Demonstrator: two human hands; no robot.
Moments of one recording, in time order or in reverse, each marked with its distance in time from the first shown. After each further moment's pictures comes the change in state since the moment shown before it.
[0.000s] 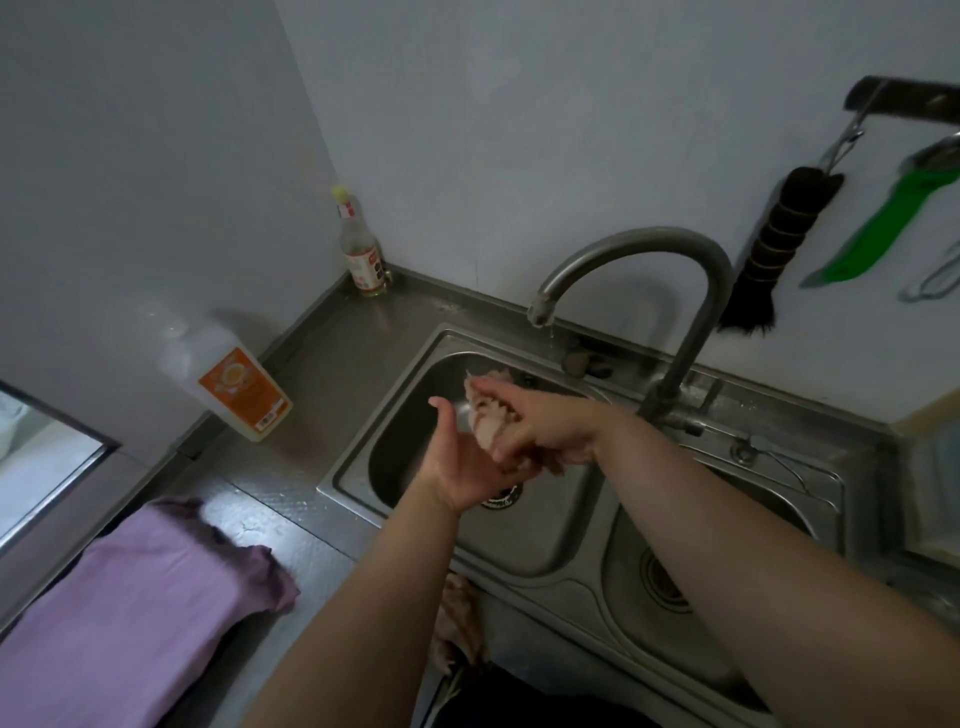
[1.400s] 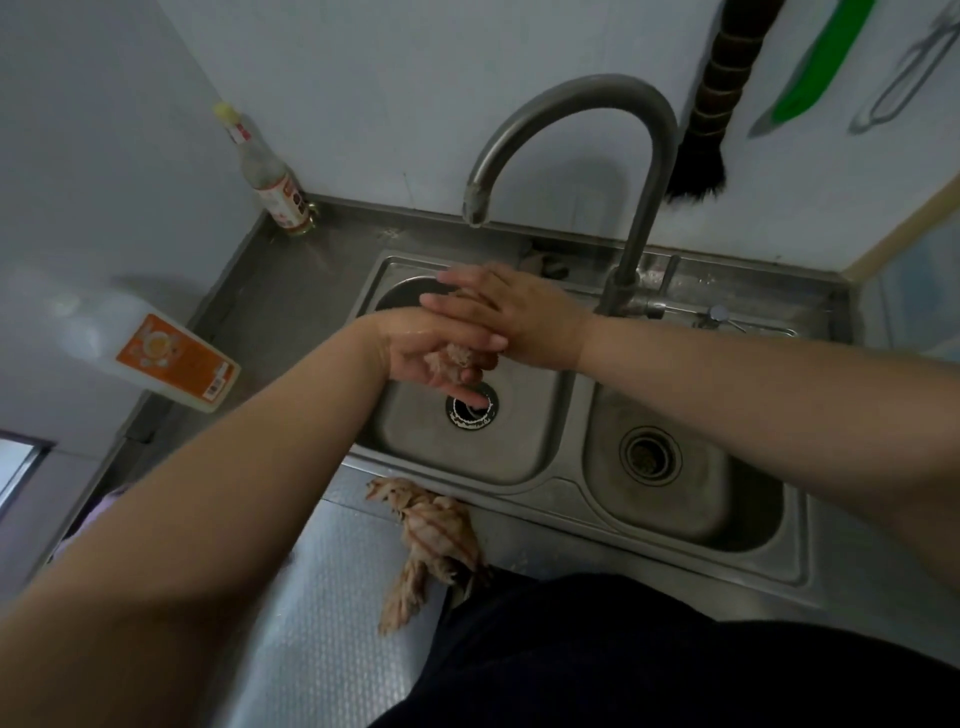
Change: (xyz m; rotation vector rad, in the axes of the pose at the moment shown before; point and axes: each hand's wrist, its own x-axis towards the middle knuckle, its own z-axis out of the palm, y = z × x) left_hand -0.005 0.049 0.055 1.021 -0.175 -0.397; right_hand 0.005 0.045 -0.027 -1.457 0.610 -0.842
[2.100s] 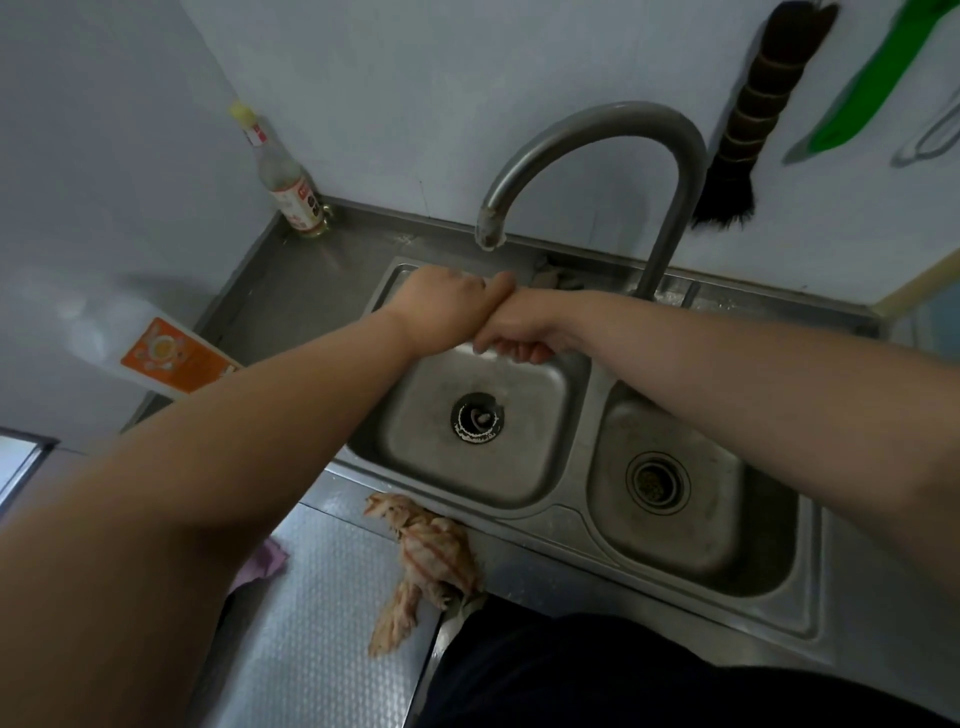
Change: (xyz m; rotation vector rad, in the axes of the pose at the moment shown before) left_hand 0.032 0.033 -0.018 2.013 0.781 0.411; right_hand 0.042 0.024 -0.006 1.180 -0.667 1.097
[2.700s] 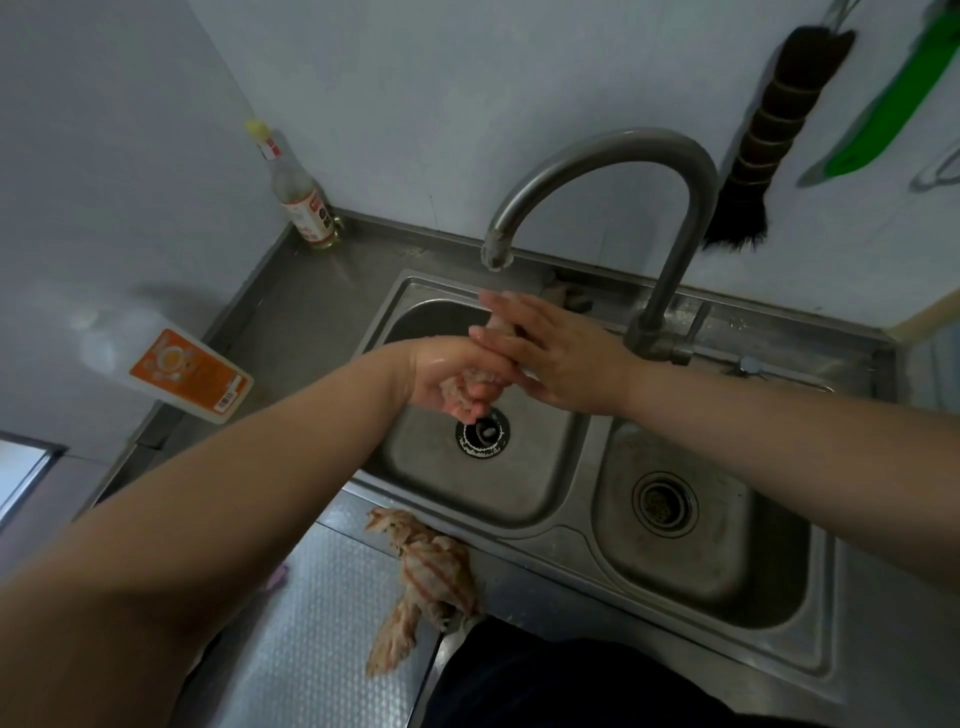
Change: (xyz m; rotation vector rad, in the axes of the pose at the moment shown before) left_hand -0.013 0.012 0.003 -1.845 -0.772 -0.528; right_hand -0.004 0.066 -0.014 -1.147 0.637 -1.139
